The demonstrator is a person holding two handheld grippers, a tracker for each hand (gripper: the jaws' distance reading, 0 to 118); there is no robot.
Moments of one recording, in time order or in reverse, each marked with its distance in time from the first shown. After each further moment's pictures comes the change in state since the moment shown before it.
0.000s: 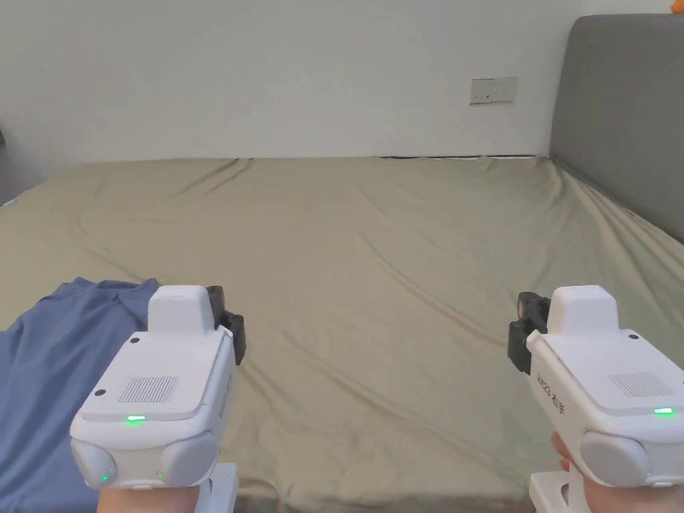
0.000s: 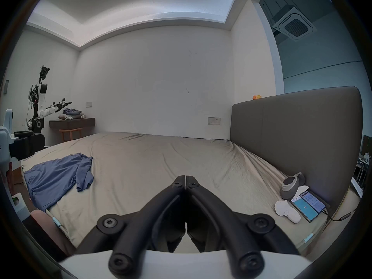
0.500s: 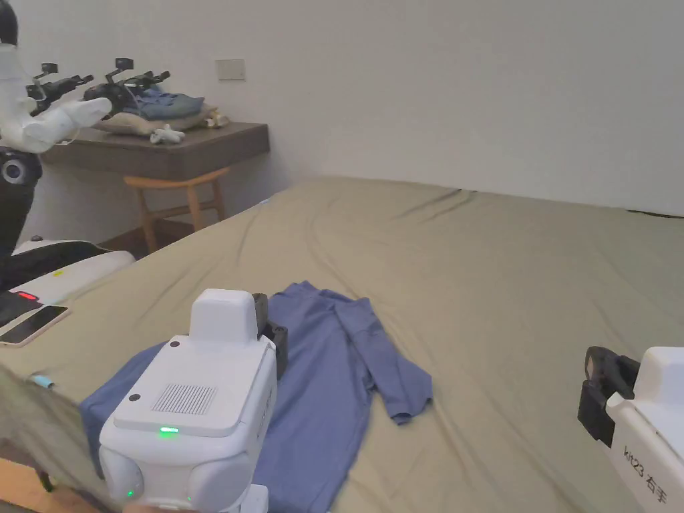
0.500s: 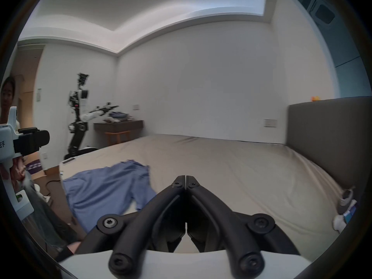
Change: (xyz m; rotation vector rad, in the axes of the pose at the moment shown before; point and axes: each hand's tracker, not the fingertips) left arm -0.145 0.043 0.055 -0.023 0.413 0.003; right arm -0.152 0.059 -0.064 0.002 0.438 -0.035
